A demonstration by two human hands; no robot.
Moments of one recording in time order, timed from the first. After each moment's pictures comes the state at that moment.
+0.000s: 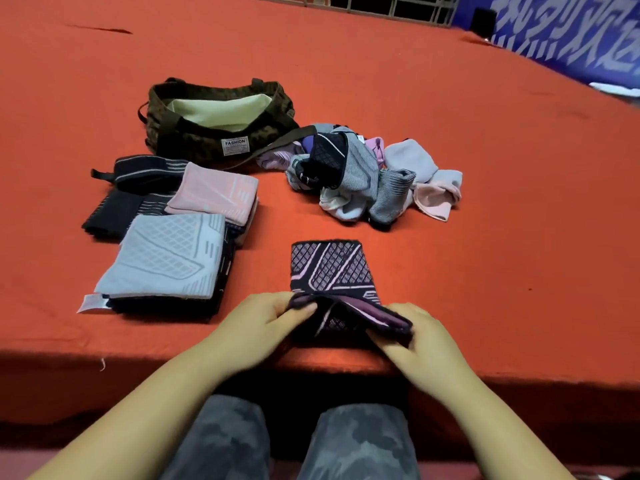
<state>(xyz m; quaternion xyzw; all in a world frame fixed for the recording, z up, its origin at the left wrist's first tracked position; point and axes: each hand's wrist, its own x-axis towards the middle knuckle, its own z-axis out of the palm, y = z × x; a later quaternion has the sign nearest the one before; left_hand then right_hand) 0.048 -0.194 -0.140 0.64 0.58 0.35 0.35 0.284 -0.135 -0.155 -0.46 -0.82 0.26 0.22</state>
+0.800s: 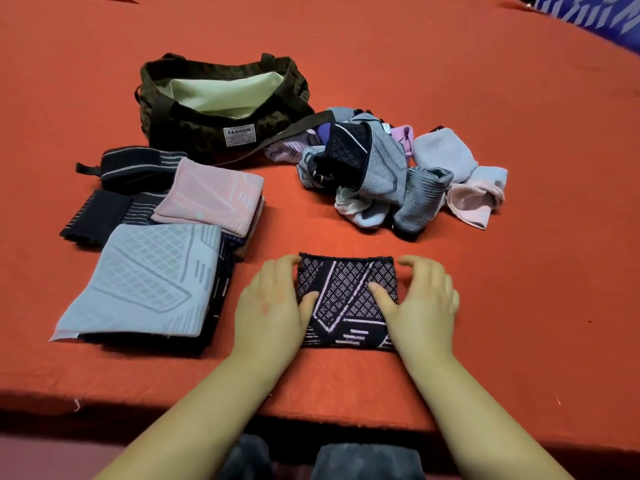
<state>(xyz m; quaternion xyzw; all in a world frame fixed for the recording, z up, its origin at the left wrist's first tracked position) 0.051 -0.130 -0.173 0.57 0.77 0.28 0.04 0.221 -0.055 -0.179 -0.60 -0.73 0.06 0.31</state>
